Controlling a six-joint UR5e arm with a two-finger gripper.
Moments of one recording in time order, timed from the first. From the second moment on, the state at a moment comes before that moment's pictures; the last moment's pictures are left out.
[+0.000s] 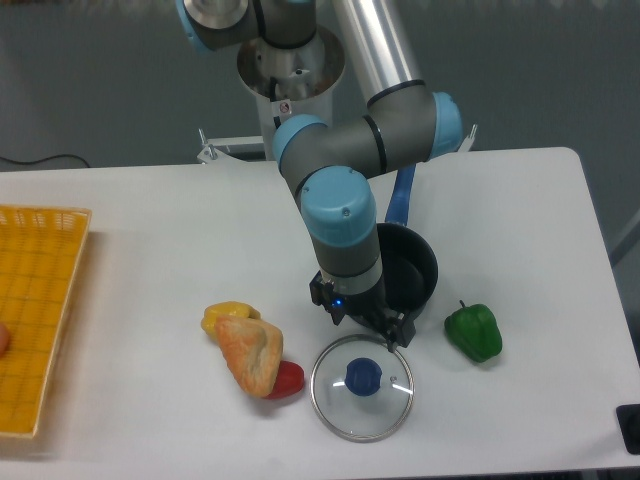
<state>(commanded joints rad) 2.41 -2.01 -1.52 -0.98 1.65 0.93</state>
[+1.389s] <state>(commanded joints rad) 2.23 -1.96 -1.61 -0.98 1.64 0.15</state>
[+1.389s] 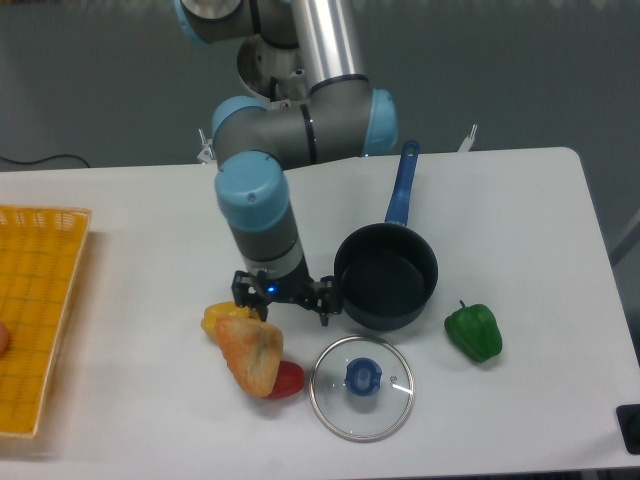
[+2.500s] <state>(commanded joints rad) 2.16 -2.07 -1.54 -0.98 1.60 0.01</state>
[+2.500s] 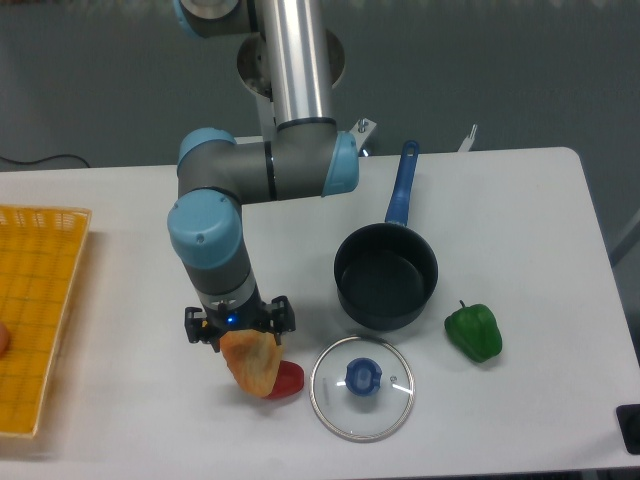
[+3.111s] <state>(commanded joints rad) 2.16 -2.08 -1.55 -0.98 1.61 0.03</state>
